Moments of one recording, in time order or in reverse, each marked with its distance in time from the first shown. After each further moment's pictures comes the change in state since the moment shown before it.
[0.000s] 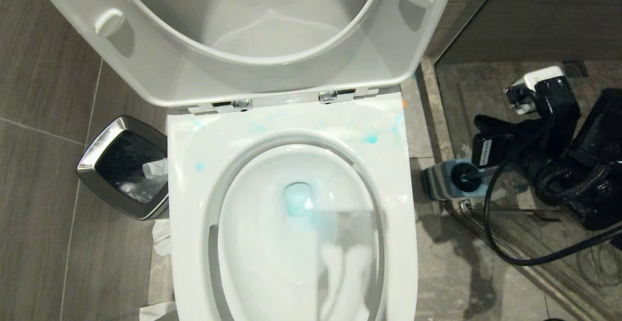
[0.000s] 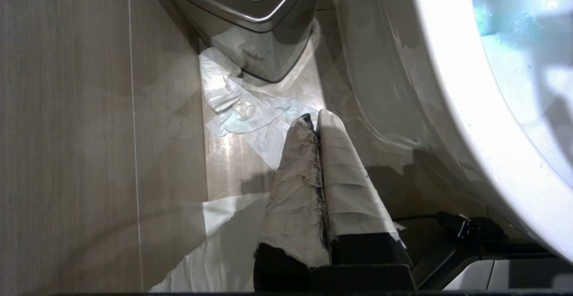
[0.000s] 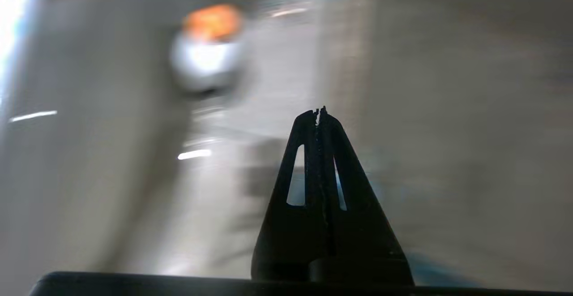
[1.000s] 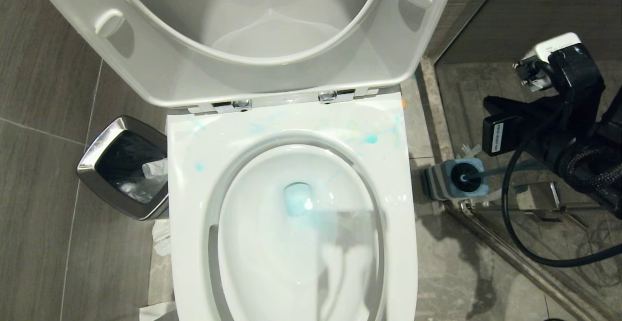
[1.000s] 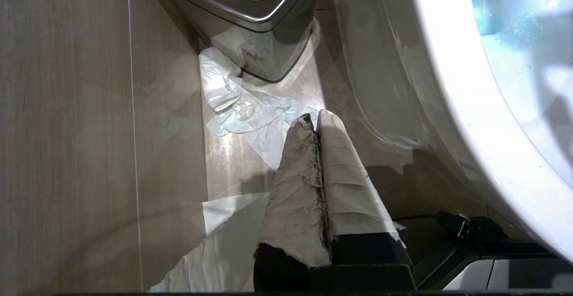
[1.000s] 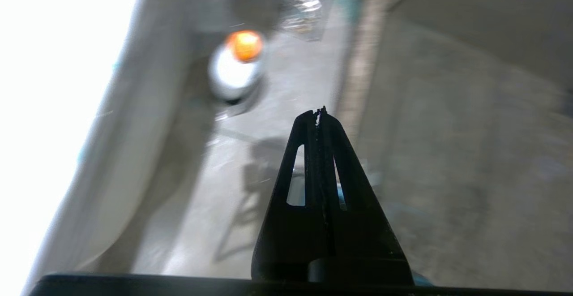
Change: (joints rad) left arm 0.000 0.000 0.000 0.000 0.000 0.000; right arm 0.072 -0.078 -0.112 0.206 -0.015 -0.058
